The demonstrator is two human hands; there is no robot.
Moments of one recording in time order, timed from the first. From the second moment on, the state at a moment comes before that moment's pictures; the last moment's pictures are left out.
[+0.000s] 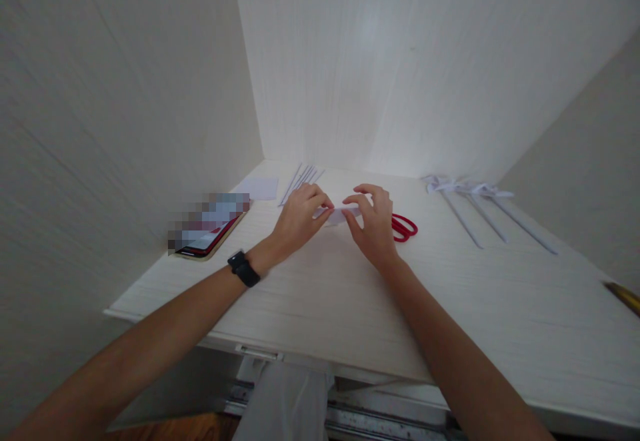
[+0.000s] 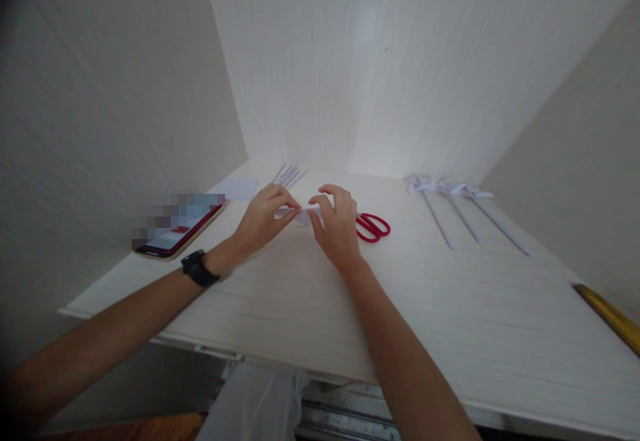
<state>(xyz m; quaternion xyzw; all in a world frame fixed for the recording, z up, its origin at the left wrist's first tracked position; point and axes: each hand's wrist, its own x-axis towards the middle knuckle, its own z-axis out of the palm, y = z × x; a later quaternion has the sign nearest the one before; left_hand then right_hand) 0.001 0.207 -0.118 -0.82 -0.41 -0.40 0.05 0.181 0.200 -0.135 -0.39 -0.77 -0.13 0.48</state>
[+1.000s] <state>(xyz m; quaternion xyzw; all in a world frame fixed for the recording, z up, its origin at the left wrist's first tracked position) 0.011 0.207 -0.125 -0.48 -0.37 -0.46 -0.64 0.173 0.201 -0.139 -0.37 -0.76 -0.32 0.43</state>
